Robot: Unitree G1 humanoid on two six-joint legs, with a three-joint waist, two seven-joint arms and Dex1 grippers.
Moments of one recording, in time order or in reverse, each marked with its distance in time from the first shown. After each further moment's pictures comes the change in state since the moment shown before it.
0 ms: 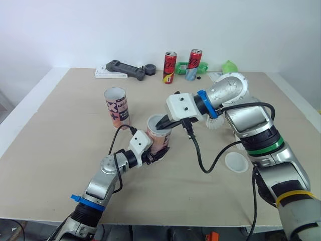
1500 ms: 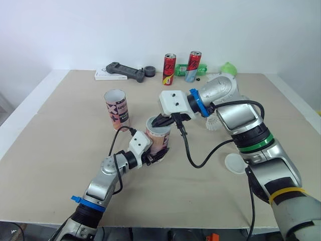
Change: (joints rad) left arm 0.008 -0.007 0.003 0.008 -0.002 0.007 -0.003; right arm -0.023 0.059 0.019 0.079 -0.037 0.058 -0.039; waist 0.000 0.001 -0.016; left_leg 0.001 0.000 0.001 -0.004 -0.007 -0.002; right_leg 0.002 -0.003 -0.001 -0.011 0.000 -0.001
